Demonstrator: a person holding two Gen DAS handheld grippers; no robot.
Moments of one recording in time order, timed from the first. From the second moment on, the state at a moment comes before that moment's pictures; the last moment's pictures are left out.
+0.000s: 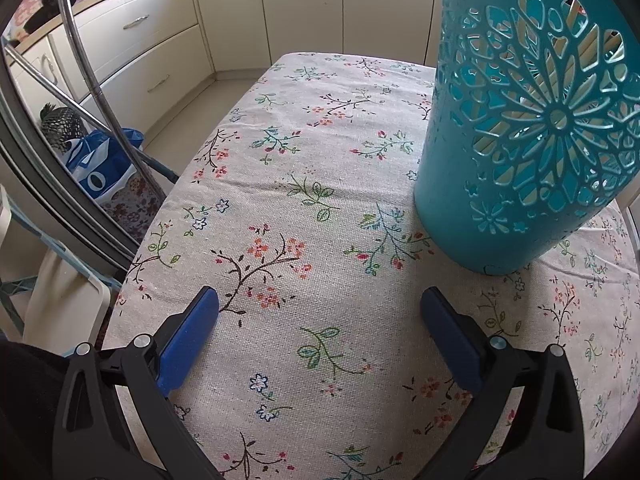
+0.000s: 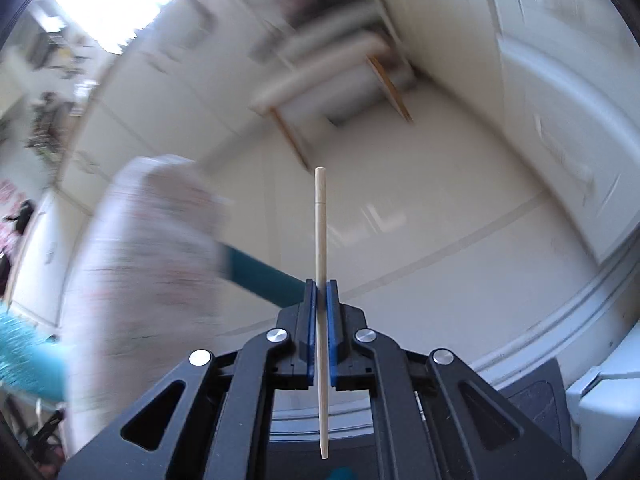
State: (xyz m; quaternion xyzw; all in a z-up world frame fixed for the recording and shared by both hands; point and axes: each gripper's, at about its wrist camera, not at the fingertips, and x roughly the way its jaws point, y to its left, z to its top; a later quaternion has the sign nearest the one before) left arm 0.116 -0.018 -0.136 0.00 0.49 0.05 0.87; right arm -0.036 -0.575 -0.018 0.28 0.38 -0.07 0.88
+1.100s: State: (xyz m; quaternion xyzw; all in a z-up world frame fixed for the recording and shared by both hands) left arm 0.045 -0.007 -0.056 0.04 0.40 -0.02 0.91; right arm 0.076 -0.189 0.107 0.20 0.10 0.08 0.97
